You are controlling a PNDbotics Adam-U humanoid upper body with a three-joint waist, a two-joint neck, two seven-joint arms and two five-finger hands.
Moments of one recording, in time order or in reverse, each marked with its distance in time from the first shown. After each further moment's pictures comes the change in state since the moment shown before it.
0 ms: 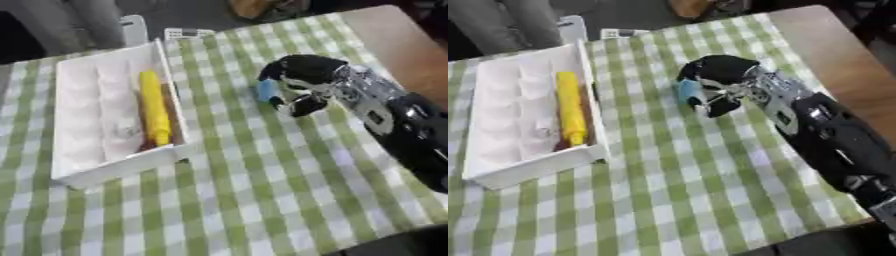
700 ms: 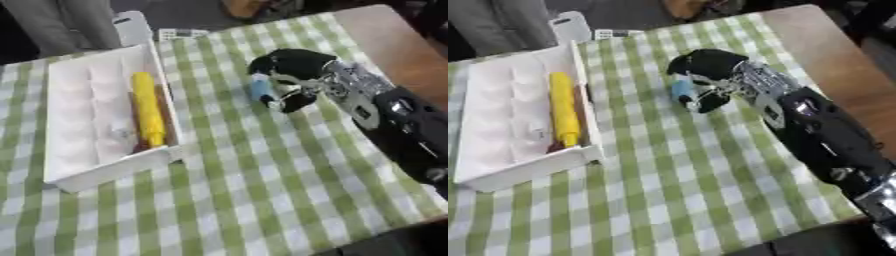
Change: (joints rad) left arm 0.000 0.000 -0.001 0.000 0.000 0.000 -0.008; right arm -0.023 0.000 0.001 0.015 0.076 0.024 -0.041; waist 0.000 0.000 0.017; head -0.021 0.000
